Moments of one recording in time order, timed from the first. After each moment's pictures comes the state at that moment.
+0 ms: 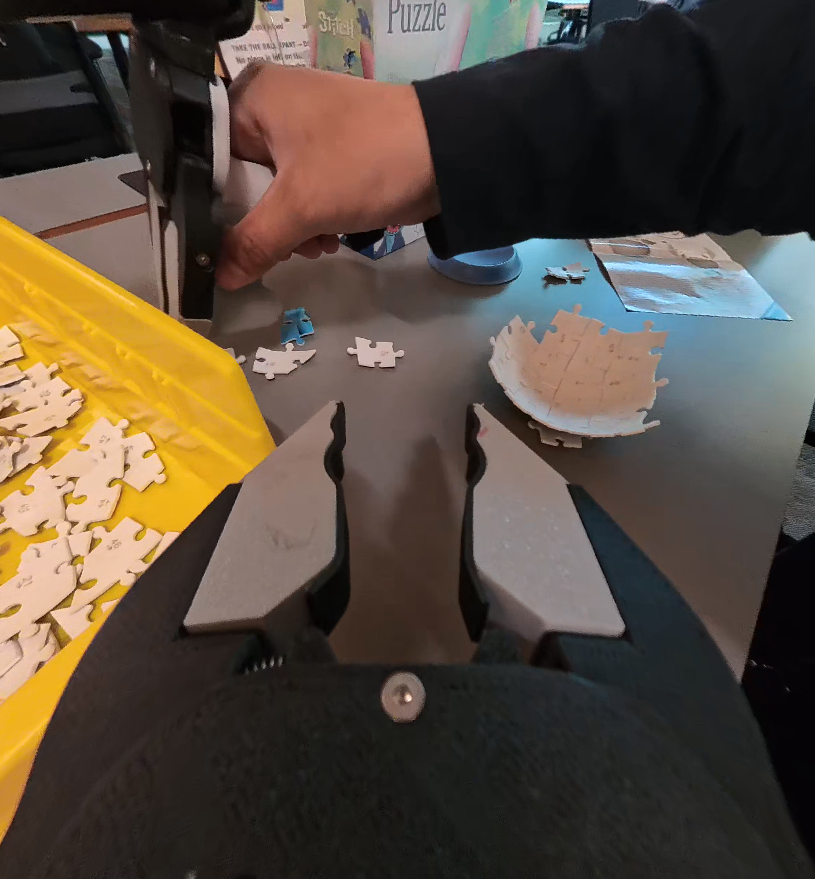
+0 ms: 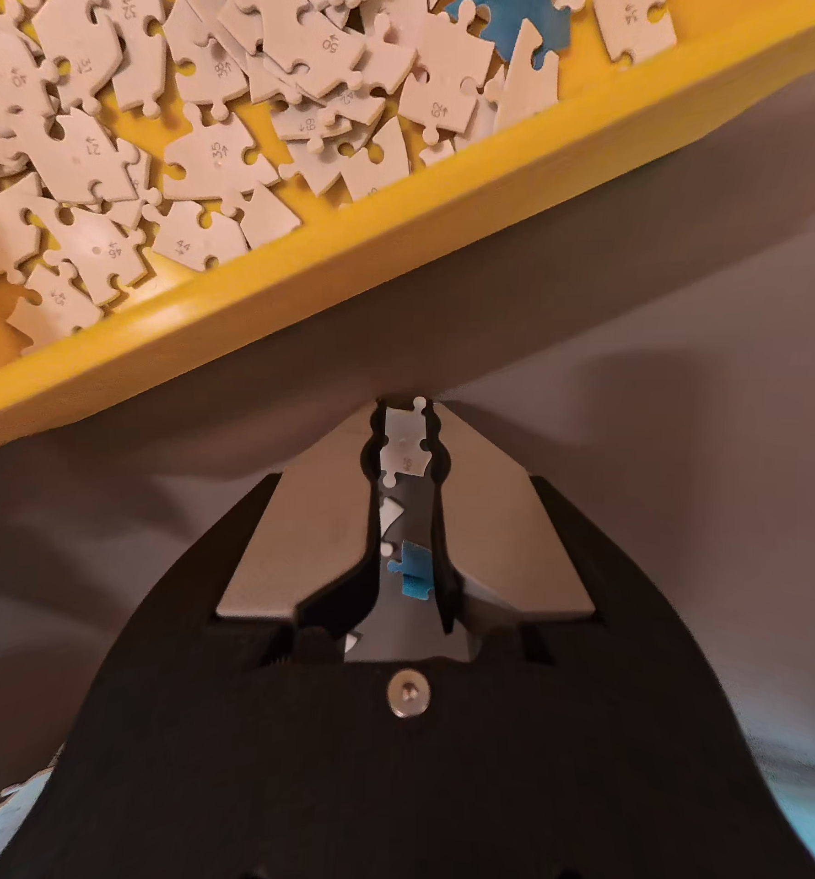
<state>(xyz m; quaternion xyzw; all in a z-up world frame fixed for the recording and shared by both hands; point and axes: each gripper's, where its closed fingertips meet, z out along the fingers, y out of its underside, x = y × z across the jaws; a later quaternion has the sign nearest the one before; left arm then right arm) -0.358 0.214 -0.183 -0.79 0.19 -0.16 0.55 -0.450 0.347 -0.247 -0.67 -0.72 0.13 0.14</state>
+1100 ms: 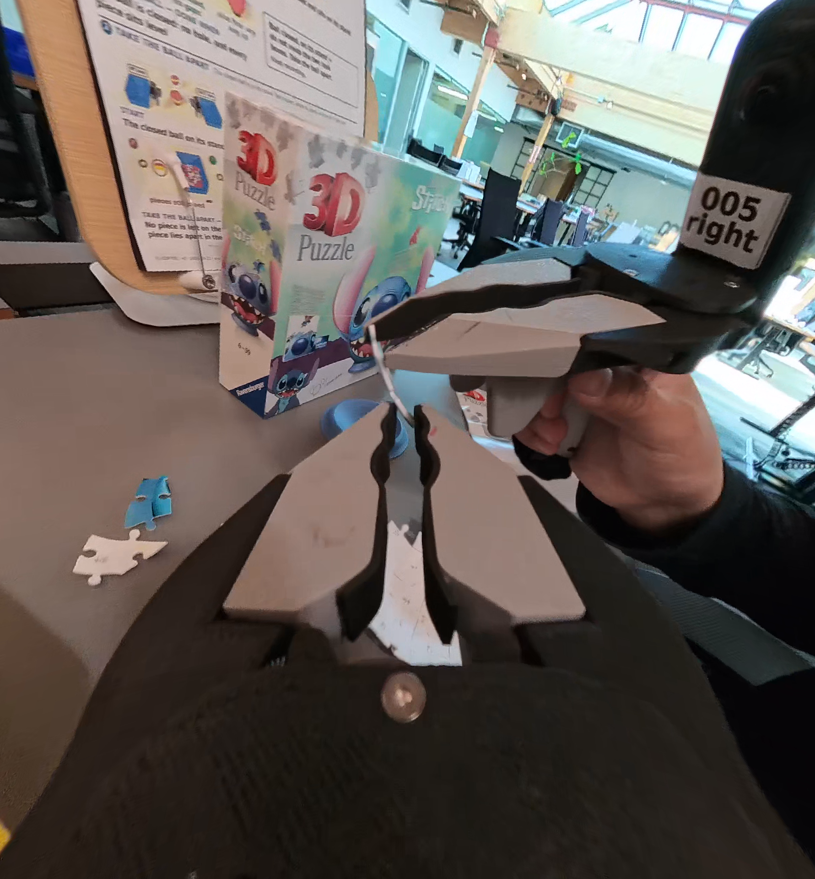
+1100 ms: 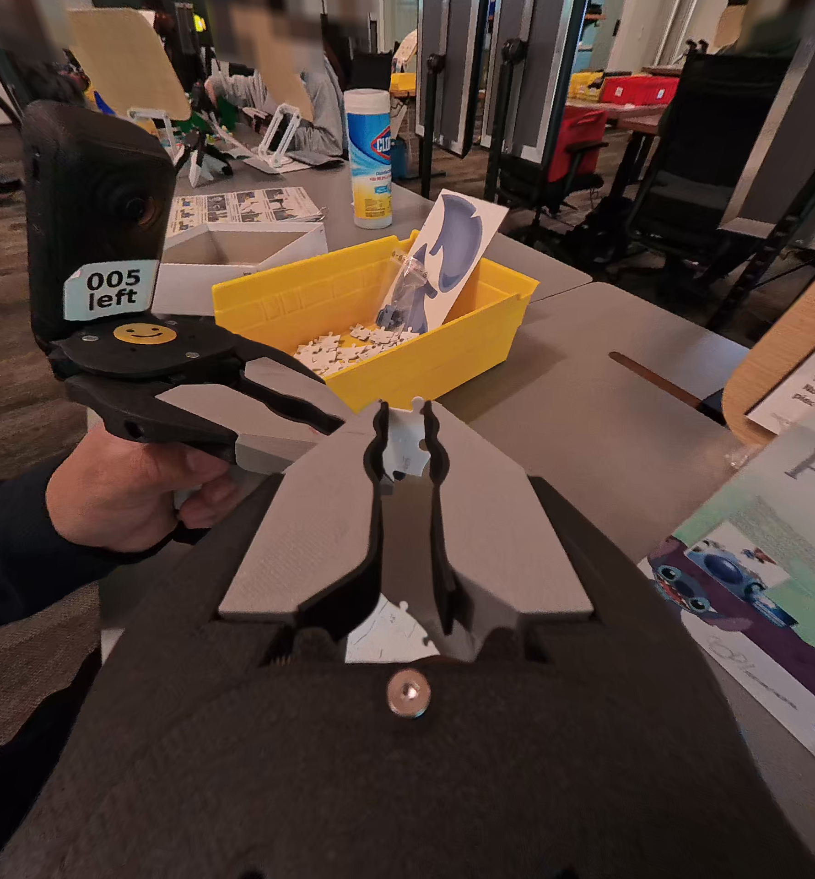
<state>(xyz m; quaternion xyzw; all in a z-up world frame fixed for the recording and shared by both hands) -0.281 0.263 -0.093 -0.73 0.12 -0.31 0.60 -0.309 0.268 -0.069 -0.61 -0.50 0.39 0.48</state>
